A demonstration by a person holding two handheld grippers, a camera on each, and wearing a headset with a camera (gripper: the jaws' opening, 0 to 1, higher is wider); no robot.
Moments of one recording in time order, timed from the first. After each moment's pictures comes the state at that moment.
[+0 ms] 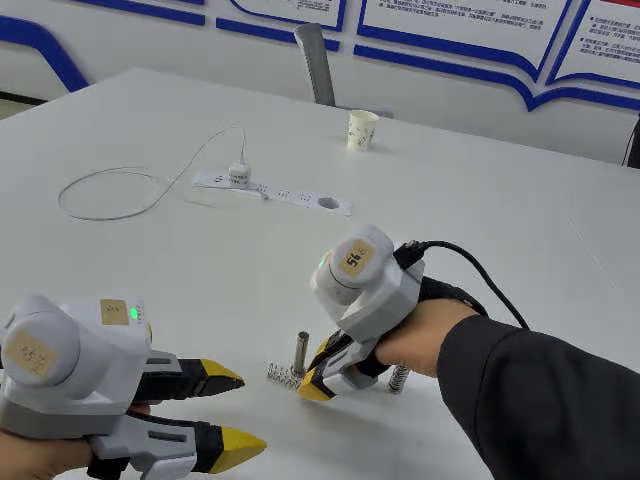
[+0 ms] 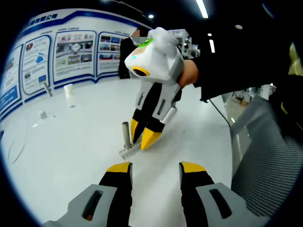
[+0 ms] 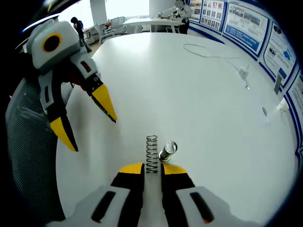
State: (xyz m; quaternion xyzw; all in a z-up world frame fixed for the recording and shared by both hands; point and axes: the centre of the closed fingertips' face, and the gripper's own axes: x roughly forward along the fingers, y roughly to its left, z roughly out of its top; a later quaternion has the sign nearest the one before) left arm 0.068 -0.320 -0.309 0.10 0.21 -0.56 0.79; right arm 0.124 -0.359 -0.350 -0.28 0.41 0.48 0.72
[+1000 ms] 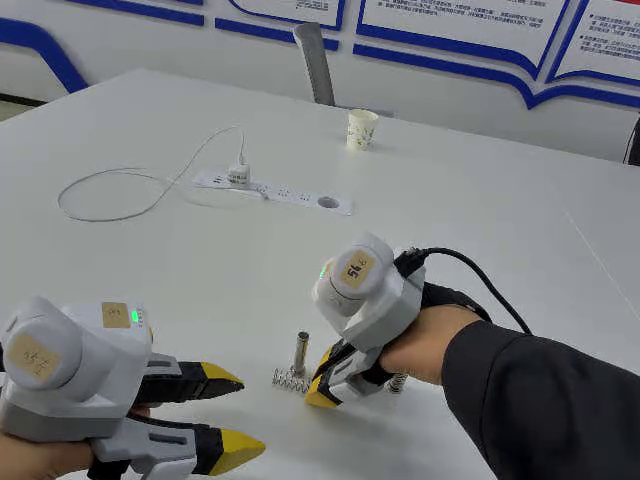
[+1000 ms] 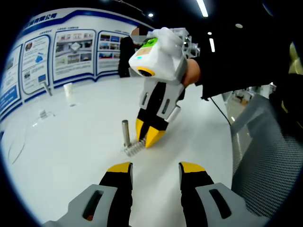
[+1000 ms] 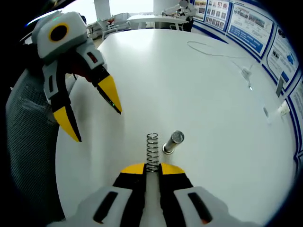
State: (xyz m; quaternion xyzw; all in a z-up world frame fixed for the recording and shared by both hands) left arm 0.069 -0.318 -0.314 0.10 0.22 -0.56 0.79; right arm 0.114 -0.367 -0.353 -0.30 0.42 0.49 0.71
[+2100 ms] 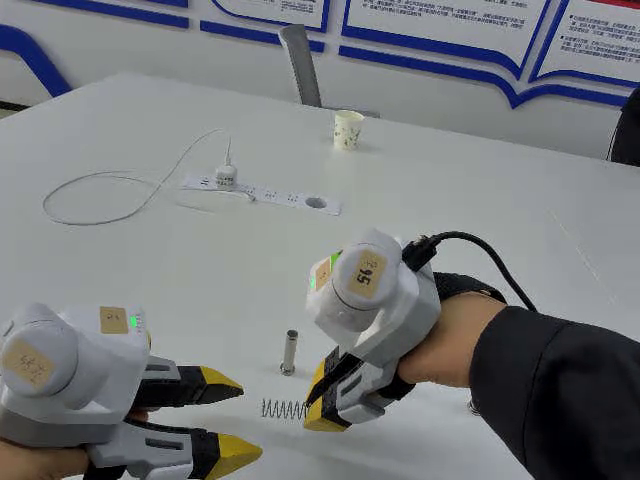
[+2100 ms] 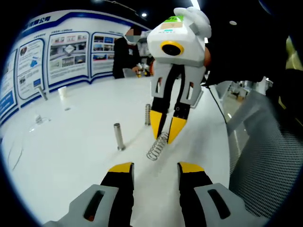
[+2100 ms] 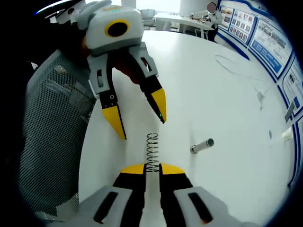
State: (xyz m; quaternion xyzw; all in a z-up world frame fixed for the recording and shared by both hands) left arm 0.059 -0.328 -0.310 0.11 0.21 -0.58 0.78; right arm 0.060 -0.361 -0.319 -0.35 0.39 0.56 0.65
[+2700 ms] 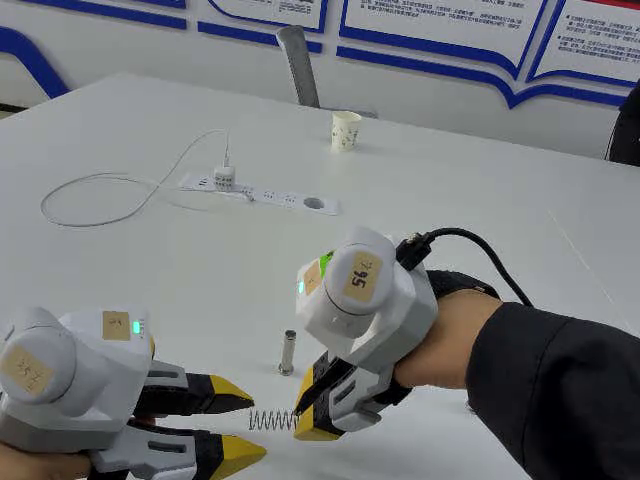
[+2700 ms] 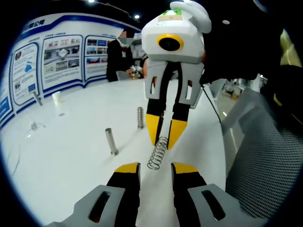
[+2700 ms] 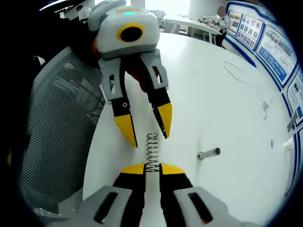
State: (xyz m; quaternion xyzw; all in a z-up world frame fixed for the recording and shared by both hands) left arm 0.051 -0.336 -0.307 0.12 0.19 -0.60 0.77; right arm 0.048 -0.352 -0.313 -0.36 0.38 0.58 0.63
